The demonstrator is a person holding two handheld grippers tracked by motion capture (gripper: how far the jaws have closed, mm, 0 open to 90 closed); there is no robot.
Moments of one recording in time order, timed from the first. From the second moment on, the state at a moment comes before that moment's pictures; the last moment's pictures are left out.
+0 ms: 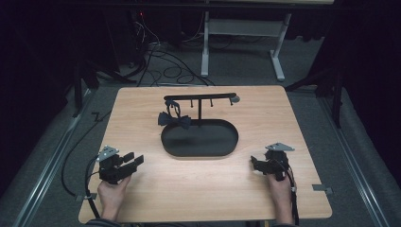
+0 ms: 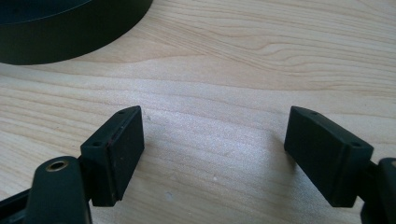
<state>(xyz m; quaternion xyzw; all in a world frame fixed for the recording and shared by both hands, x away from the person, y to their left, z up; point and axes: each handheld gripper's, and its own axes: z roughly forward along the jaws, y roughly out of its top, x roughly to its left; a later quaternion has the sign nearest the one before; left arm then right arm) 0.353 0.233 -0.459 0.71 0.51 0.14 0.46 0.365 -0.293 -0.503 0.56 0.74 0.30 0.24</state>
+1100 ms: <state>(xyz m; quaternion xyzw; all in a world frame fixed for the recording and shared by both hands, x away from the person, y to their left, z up) 0.373 0.202 -0.493 0.75 0.50 0.16 0.41 0.365 -0.293 -0.503 0.56 0.73 0.30 0.24</state>
